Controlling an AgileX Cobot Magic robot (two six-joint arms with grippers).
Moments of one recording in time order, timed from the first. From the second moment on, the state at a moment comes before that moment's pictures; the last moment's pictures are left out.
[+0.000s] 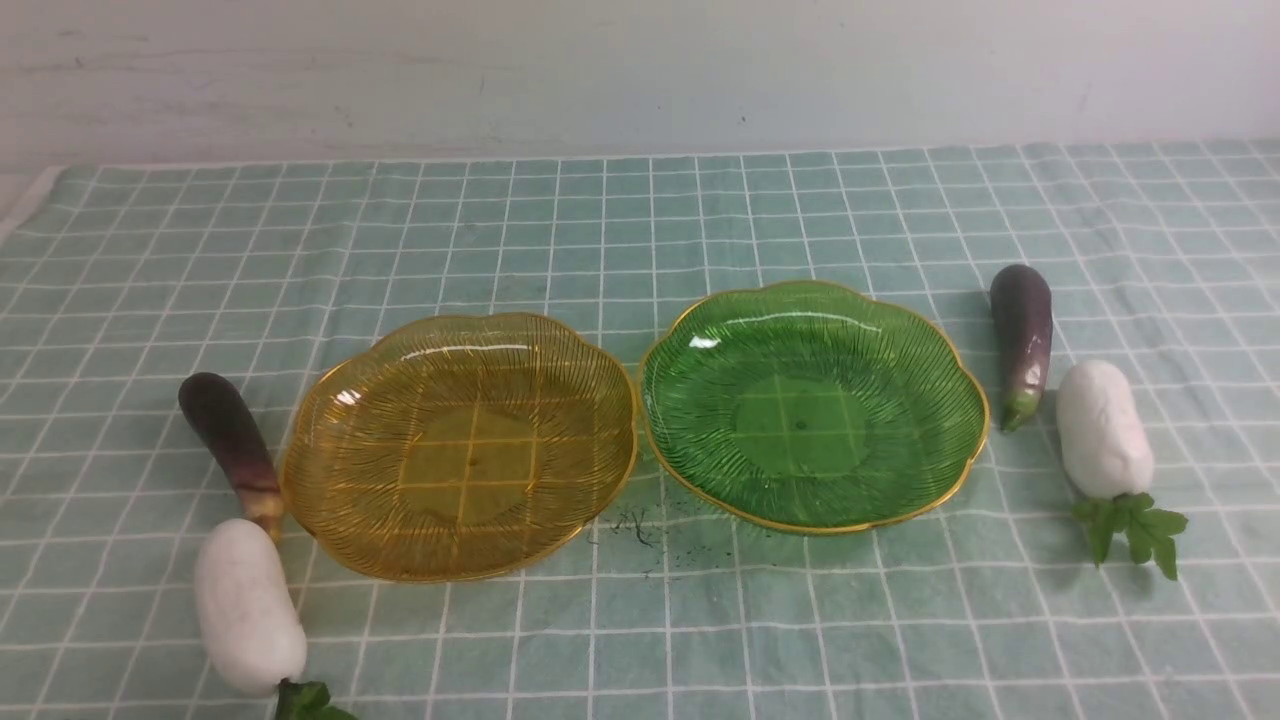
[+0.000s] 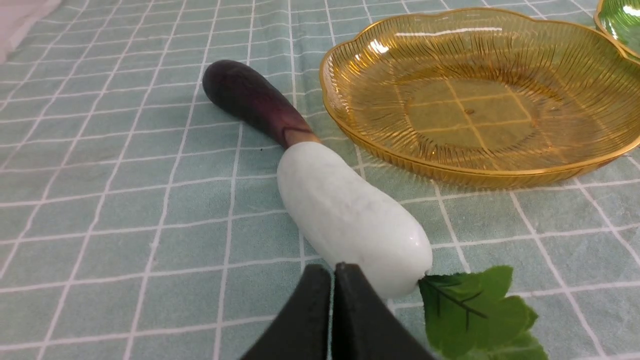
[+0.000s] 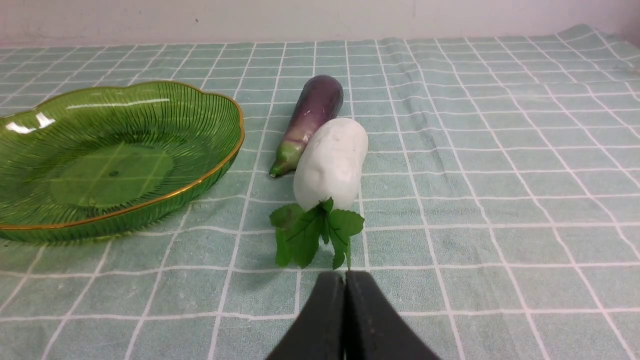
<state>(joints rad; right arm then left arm) -0.04 -0.01 0.02 0.09 0.39 -0.07 -0.05 -0.02 0.03 0.02 0.39 0.04</state>
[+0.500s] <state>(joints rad) -0.04 -0.01 0.02 0.09 0.39 -0.07 -0.05 -0.02 0.03 -0.49 -0.07 -0.19</state>
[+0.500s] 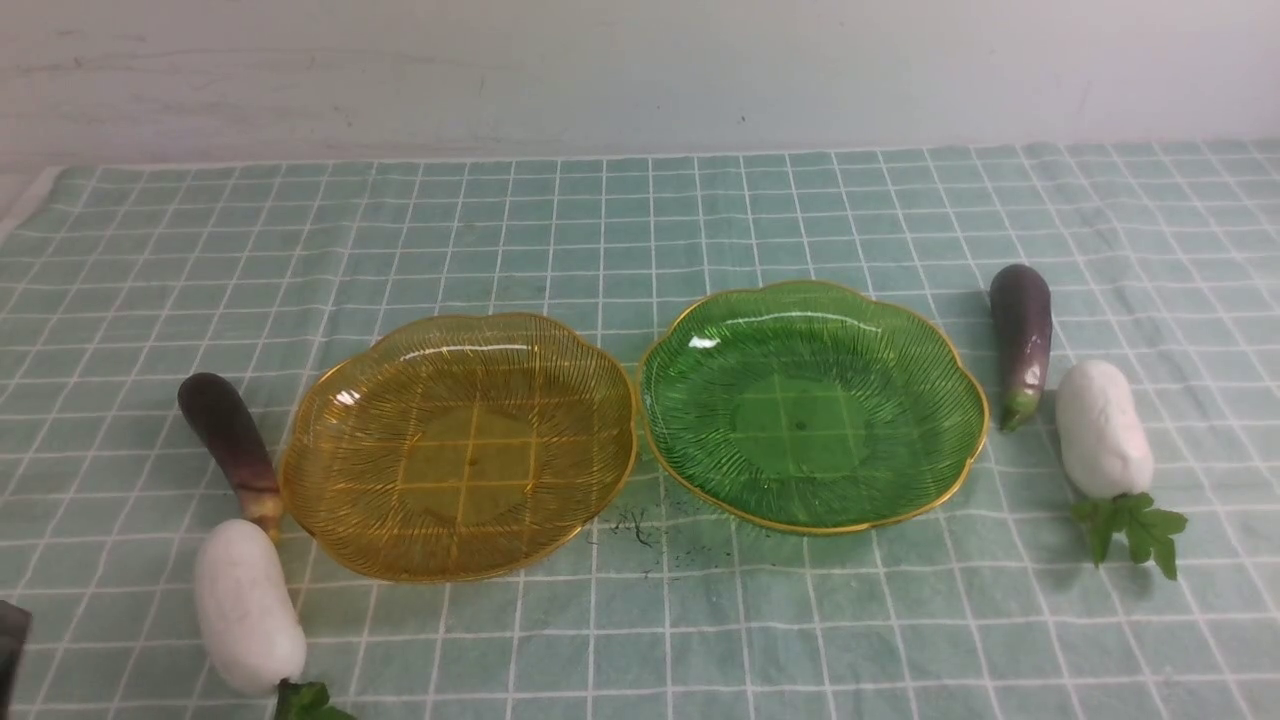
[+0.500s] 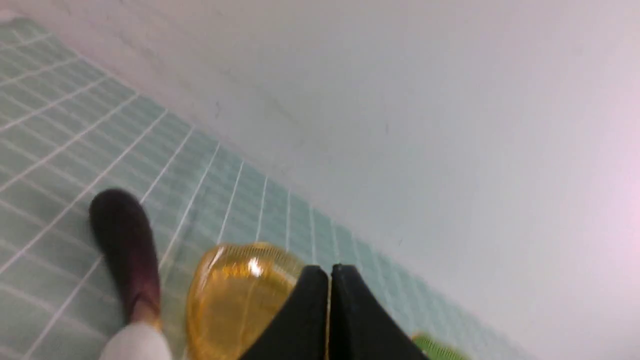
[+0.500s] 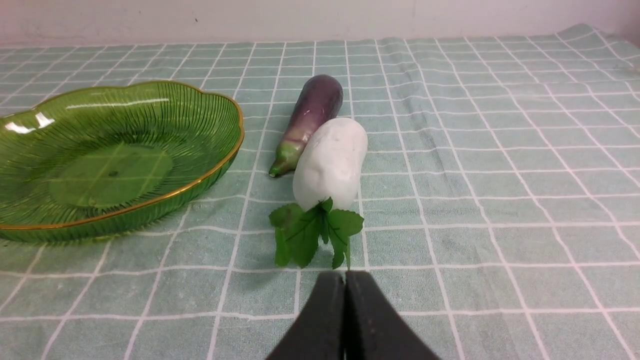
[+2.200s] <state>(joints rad) -0.04 0.66 -0.52 0.66 0.68 -0.35 -0.05 1.45 -0.78 -0.14 0.75 -0.11</state>
